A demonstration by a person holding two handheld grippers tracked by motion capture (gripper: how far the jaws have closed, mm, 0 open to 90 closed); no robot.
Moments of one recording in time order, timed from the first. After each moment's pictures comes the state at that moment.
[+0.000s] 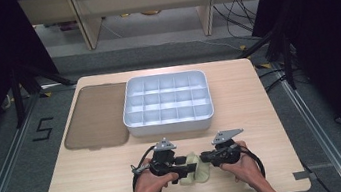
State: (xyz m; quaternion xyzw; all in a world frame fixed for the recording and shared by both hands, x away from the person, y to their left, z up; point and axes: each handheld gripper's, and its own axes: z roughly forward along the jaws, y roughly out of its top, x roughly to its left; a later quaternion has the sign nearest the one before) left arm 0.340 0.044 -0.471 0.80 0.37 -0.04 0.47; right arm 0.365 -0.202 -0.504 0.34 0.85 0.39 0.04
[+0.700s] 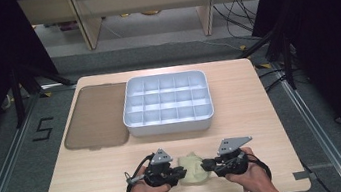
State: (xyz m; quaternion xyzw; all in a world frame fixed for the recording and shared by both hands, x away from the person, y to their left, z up) left arm 0.322 0.048 -0.492 0.83 0.35 0.01 0.44; right arm 0.326 -0.201 -0.478 0.28 0.86 0.42 0.05
